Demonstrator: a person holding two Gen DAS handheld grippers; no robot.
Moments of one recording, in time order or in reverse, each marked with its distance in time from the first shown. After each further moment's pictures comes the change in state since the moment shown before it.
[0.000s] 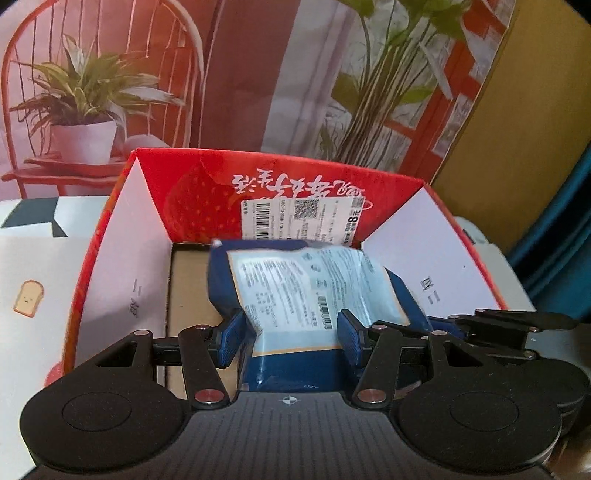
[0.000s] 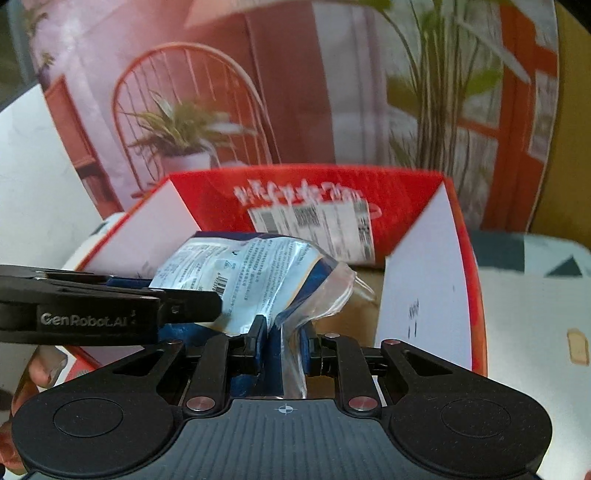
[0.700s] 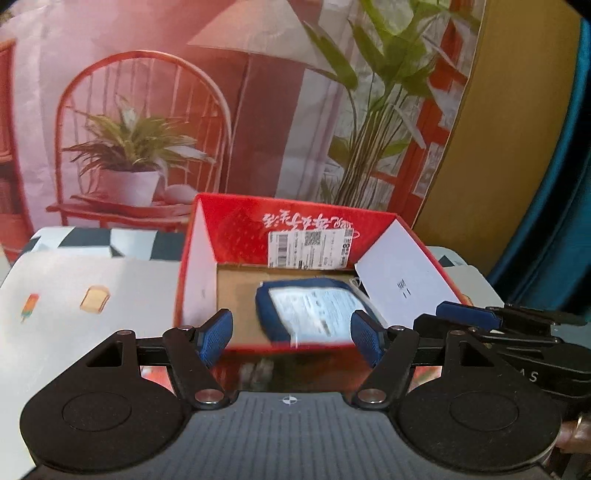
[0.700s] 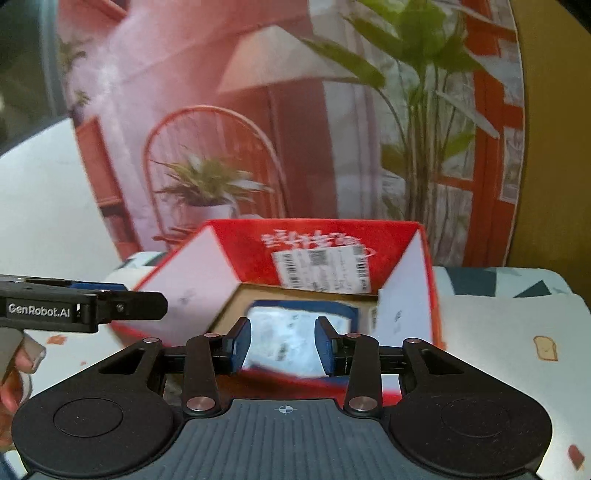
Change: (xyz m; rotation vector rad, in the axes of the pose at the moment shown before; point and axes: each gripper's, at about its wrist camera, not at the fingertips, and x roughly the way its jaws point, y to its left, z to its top) left arm -0.126 0.004 -0.057 0.016 -0.188 0.014; right arm -0.105 0.029 -0.040 -0.045 -0.231 0.039
